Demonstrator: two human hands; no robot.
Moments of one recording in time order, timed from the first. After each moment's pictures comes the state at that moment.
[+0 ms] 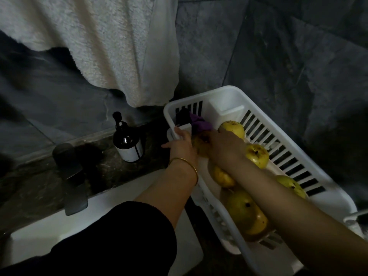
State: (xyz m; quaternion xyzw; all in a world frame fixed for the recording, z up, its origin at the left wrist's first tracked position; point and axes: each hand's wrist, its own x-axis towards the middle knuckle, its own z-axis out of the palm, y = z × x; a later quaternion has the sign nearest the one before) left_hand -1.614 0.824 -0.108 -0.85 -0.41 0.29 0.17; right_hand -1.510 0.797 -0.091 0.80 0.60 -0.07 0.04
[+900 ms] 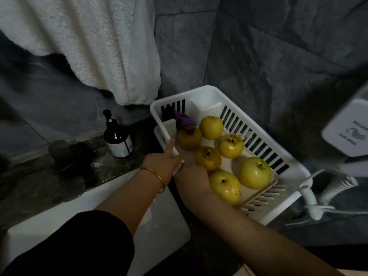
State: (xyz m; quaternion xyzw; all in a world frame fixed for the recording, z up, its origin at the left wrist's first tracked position) left_hand -1.669 0.776 -0.103 -0.91 -0.36 0.20 0.02; right_hand -1.588 0.700 -0.093 0.70 0.70 -0.06 0.14
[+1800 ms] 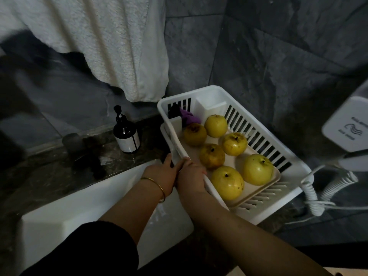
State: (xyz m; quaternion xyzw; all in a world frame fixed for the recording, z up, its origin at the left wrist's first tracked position) left_hand -1.688 0.746 -0.115 -0.90 -0.39 0.21 -0.05; right_hand -1.612 0.706 -0.131 0.73 0.61 0.08 0.29
